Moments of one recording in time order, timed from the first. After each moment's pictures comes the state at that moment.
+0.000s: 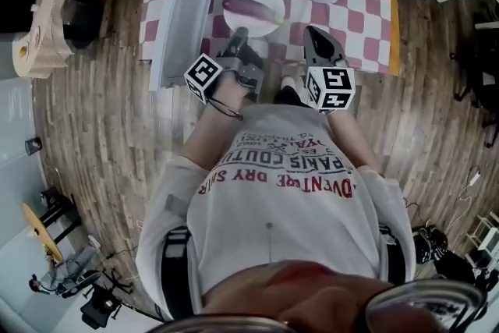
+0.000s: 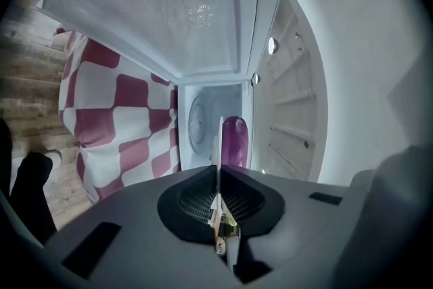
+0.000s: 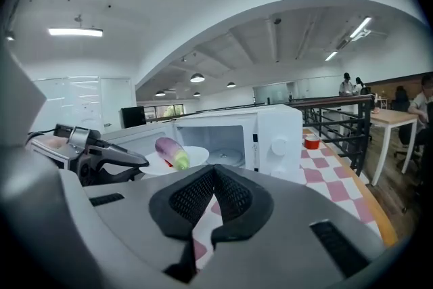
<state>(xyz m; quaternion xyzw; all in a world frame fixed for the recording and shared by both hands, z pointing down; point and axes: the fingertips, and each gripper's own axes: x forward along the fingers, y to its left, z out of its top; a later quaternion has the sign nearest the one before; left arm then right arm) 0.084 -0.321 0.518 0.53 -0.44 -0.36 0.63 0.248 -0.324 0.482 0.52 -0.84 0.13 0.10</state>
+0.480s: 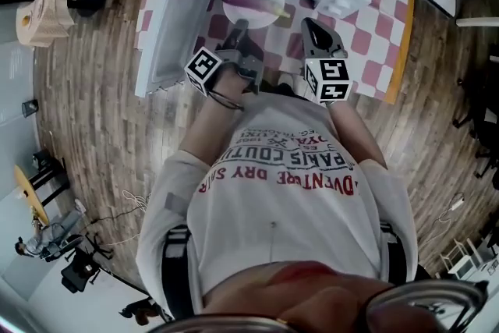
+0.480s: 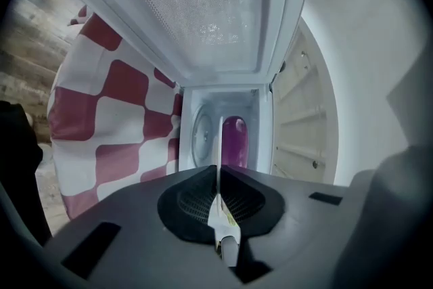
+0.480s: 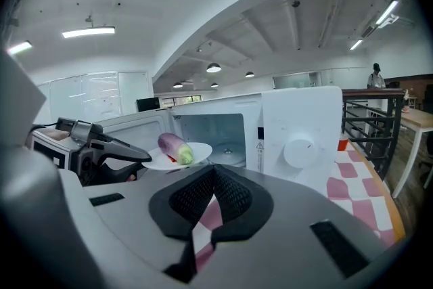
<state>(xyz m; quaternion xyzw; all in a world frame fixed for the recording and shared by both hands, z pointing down) 0.085 -0.384 0.549 0.46 -0.49 -0.41 0.62 0.241 -0.413 0.516 0.43 -0.88 0.13 0.14</state>
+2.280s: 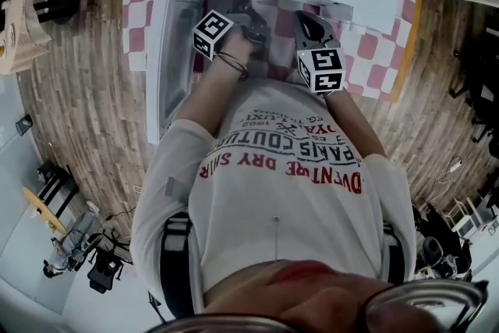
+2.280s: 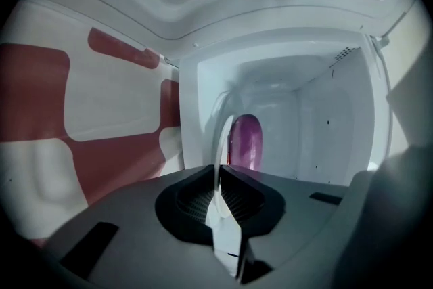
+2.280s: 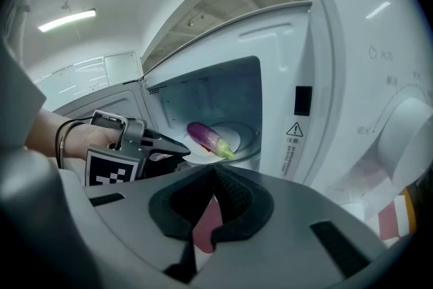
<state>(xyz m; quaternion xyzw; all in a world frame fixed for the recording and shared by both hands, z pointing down) 0.060 -0.518 0.647 0.45 -0.52 -0.30 0.67 0.186 -0.477 0.581 0.43 -0.85 0.19 0.22</state>
